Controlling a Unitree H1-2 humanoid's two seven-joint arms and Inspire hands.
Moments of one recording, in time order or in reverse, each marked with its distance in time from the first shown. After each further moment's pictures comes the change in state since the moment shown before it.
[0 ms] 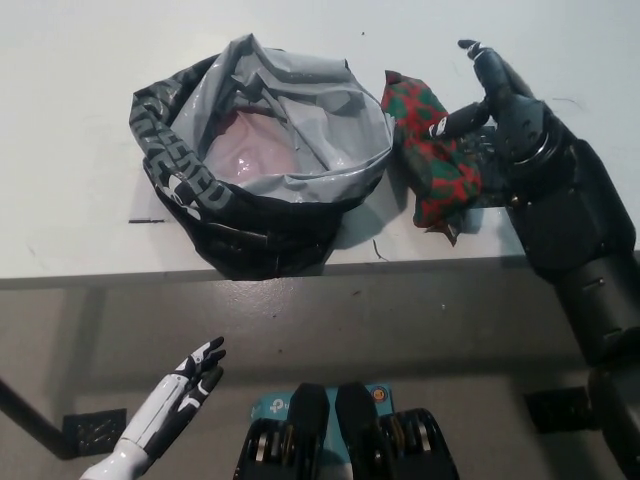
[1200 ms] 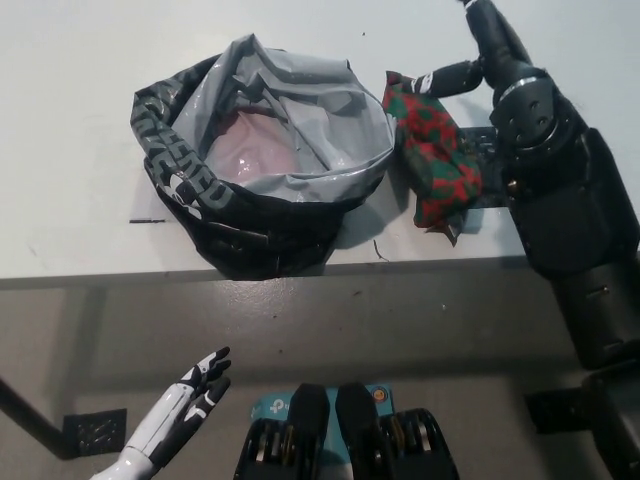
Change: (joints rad) left_arm 0.011 0.002 -0.019 0.012 0.020 -0.011 0.000; right_arm 0.019 0.020 -0.022 -0.218 0.019 0.003 0.004
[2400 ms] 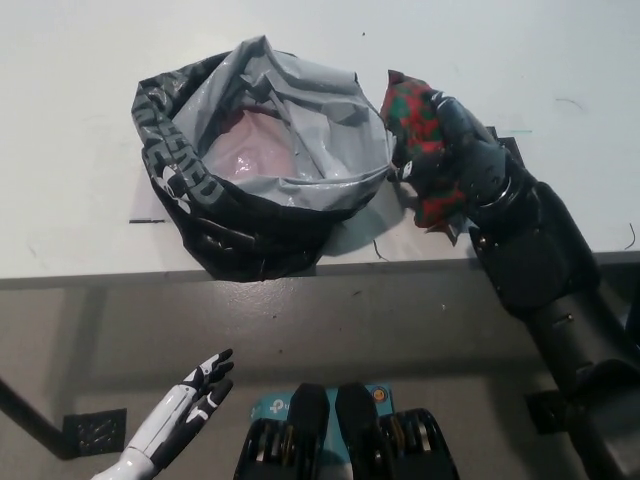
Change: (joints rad) left_arm -0.001 0.000 0.001 -0.001 0.006 0.002 -0.017; right_arm 0.050 0.033 0.073 0.217 0.010 -0.003 -0.026
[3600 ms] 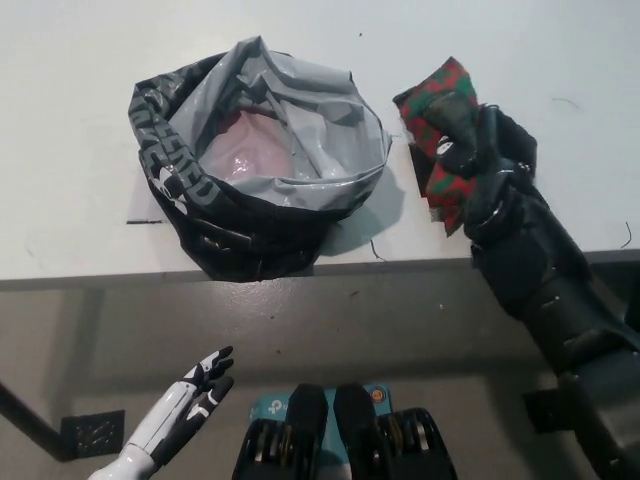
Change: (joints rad) left_arm -0.007 0.001 0.001 0.000 0.010 0.000 -0.002; right_arm -0.082 0.010 -0.063 0.415 0.011 -0.176 -0.382
